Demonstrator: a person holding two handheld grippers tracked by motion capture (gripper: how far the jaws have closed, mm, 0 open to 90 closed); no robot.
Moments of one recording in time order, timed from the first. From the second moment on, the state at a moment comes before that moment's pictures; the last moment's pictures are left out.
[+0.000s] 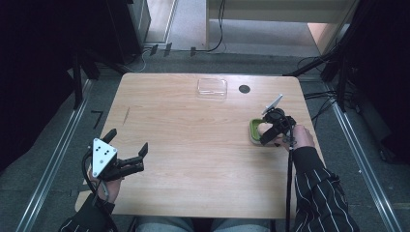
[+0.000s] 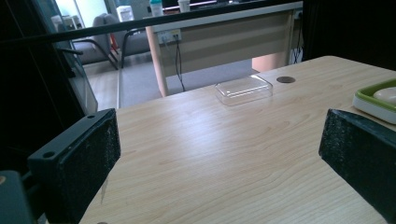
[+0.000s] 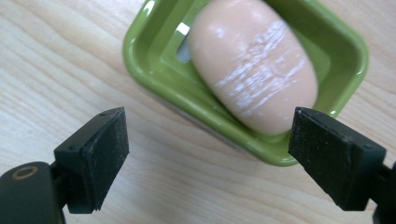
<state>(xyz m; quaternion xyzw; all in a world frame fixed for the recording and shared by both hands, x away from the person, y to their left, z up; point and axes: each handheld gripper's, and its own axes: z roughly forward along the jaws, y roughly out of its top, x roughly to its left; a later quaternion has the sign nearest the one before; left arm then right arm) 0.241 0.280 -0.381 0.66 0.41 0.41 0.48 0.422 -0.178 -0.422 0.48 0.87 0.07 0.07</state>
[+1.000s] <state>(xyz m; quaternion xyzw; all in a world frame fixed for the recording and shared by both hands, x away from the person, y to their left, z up) 0.245 0.275 -0.382 0.67 0.41 0.40 0.48 0.367 -0.163 -0.431 0.45 0.89 0.05 0.07</state>
